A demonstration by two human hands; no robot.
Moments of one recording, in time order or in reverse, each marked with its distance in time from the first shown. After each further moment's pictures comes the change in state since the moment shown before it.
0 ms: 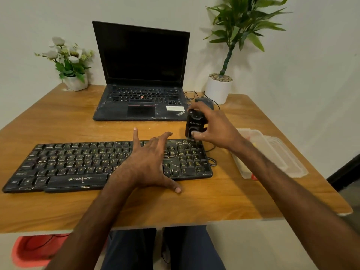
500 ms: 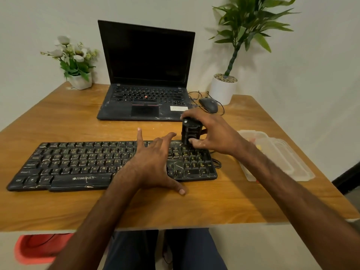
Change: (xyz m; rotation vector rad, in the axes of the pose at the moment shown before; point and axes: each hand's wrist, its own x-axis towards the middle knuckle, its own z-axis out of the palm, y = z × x) left_hand 0.000 0.000 0.000 -0.005 0.002 0.001; right_hand 0.003 -0.004 0.008 -0.180 -0.115 -0.223
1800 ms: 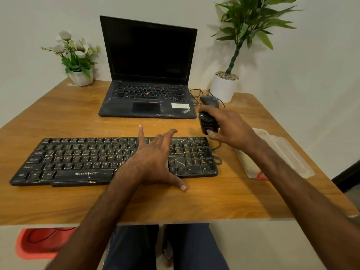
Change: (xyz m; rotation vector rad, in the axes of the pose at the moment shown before) left_hand -0.001 0.001 -0.001 -0.011 -0.001 -0.009; right_hand -0.017 0.021 -0.012 -0.132 0.074 0.128
